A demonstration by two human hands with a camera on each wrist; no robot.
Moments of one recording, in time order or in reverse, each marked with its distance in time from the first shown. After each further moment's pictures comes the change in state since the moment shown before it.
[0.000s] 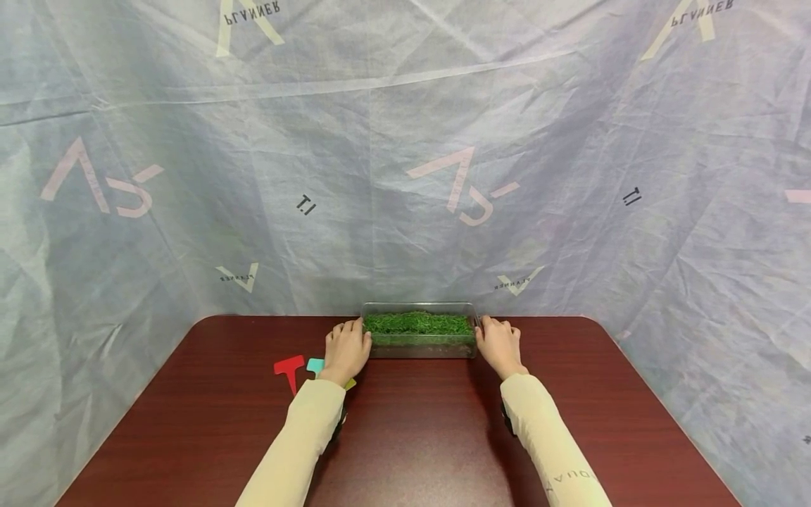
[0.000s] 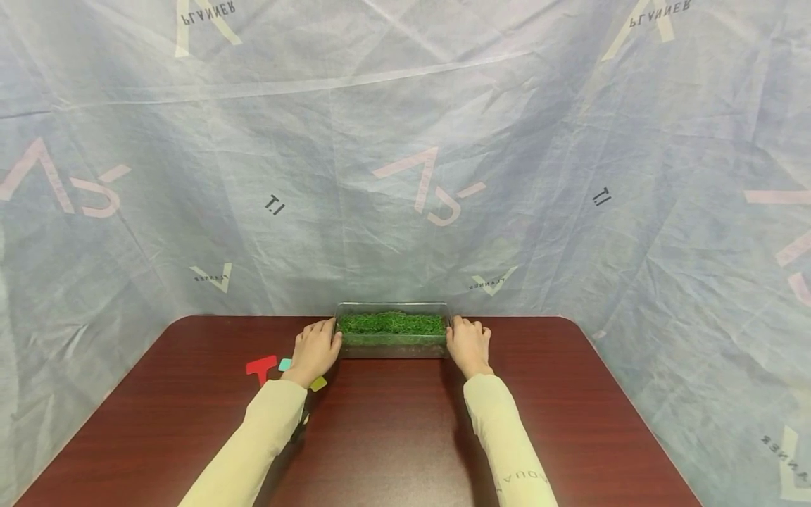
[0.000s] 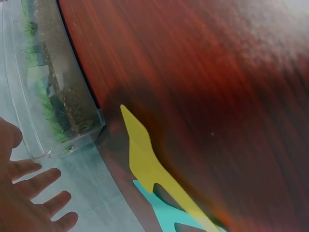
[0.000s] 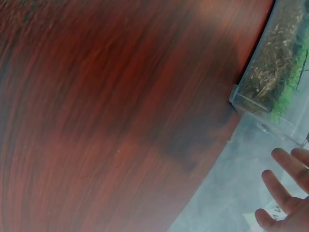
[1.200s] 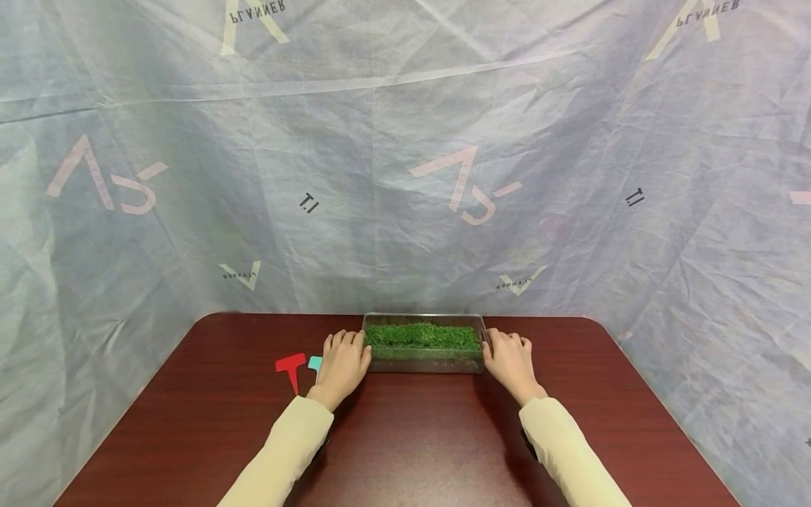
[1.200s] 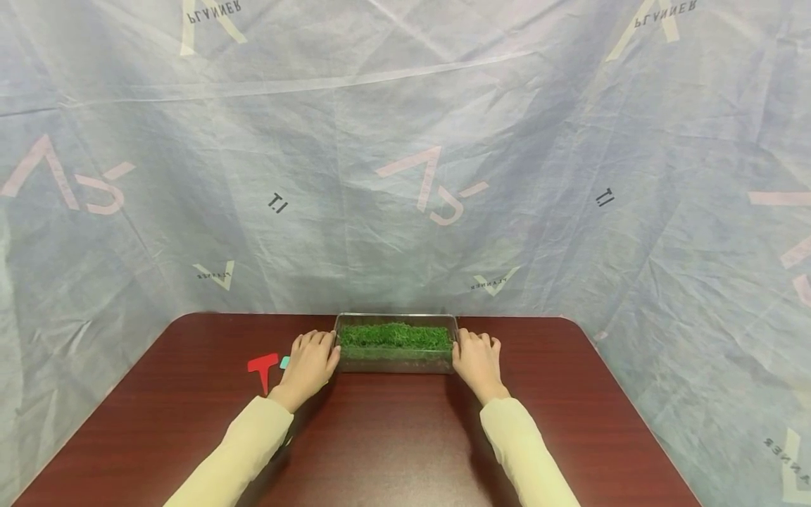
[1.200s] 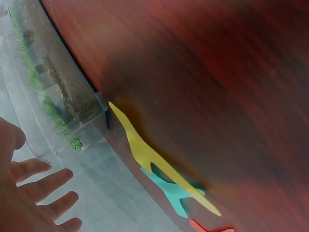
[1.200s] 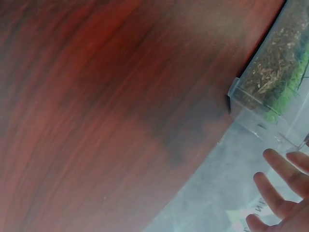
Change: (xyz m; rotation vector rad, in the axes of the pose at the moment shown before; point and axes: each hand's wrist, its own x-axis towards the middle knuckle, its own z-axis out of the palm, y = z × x) left_hand -0.033 -0.005 -0.005 0.131 0.122 0.186; right_hand -0.035 0.006 -0.011 -0.012 0.080 -0.090
